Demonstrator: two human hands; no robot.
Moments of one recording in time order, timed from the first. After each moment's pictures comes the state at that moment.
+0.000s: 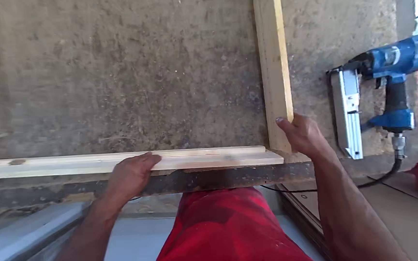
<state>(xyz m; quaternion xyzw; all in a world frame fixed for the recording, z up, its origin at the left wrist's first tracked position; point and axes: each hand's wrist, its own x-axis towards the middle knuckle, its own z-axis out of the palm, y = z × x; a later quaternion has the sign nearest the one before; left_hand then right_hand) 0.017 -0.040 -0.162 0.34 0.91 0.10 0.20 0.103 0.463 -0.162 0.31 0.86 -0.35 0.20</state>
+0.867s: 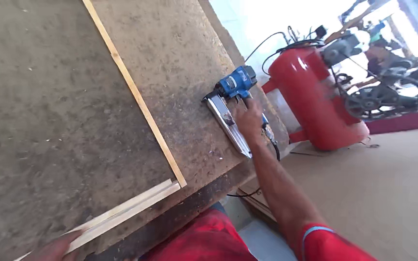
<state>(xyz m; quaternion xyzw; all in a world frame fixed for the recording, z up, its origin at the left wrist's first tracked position) 0.022 0.063 -0.154 0.33 0.89 0.04 0.33 0.150 0.661 -0.168 0.50 0.85 -0.17 -0.06</state>
